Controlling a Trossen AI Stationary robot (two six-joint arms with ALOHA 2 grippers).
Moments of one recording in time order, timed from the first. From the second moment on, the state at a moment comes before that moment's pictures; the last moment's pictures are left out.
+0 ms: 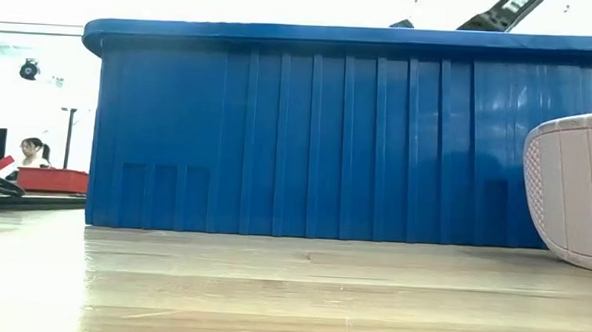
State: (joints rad) left arm -0.38 1.09 1.68 -0.89 -0.82 -0.19; right arm -0.37 1.59 0.86 0.10 0.44 -0.43
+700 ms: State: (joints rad) left arm -0.38 1.13 1.68 -0.89 -0.82 -0.28; right arm -0.43 1.79 0.86 0.27 0.35 -0.47
